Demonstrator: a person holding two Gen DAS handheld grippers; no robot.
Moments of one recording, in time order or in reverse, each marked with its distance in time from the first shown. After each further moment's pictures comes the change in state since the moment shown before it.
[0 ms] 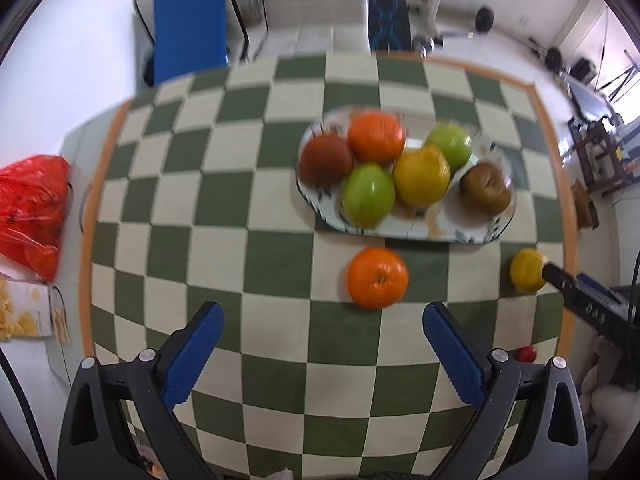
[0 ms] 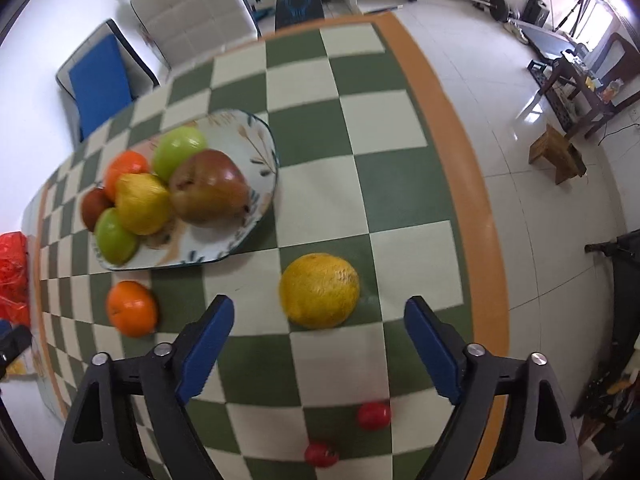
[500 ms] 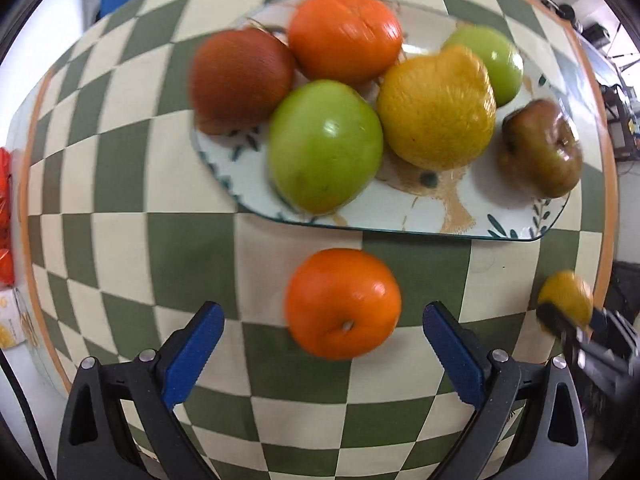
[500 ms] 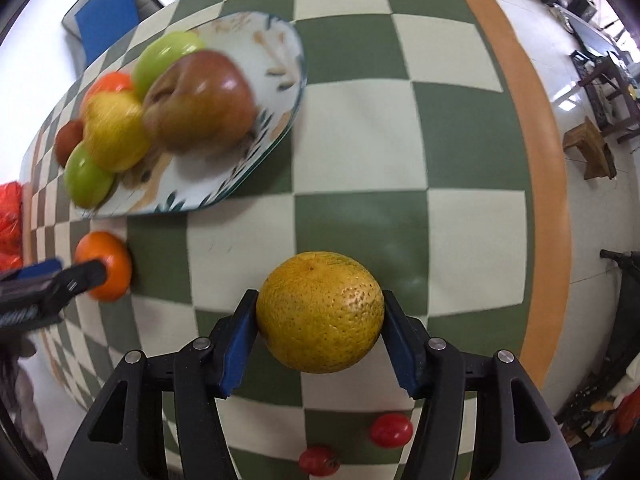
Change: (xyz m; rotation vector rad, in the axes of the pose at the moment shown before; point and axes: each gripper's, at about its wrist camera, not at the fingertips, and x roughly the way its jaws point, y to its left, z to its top) left arm 0.113 -0.043 0.026 0.032 0.239 -0.040; right arm 0.070 0.017 -0.009 -0.108 0.189 0.062
